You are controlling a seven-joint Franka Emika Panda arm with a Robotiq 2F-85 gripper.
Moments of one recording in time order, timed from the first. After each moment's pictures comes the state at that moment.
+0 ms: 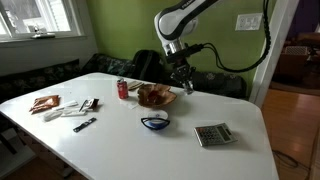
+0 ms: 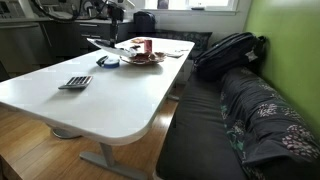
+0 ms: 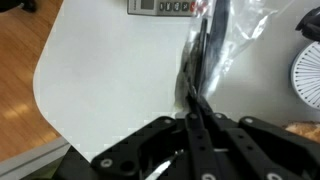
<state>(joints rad) 0.24 0.70 -0.06 -1.39 -0.05 1.71 0.81</state>
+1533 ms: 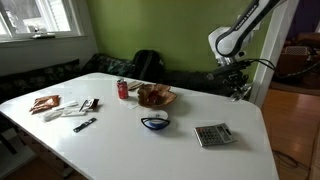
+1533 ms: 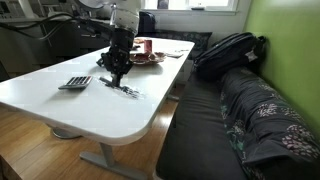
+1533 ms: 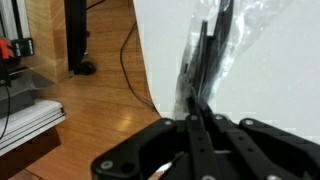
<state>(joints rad) 0.03 0.43 -0.21 -2.06 -0.23 2.08 1.27</state>
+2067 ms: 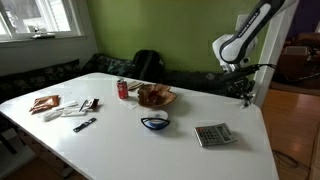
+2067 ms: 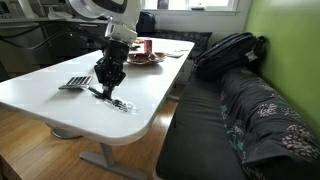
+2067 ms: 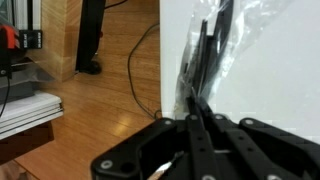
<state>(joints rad) 0.00 0.46 -0.20 -2.12 -0.22 2.10 1.13</state>
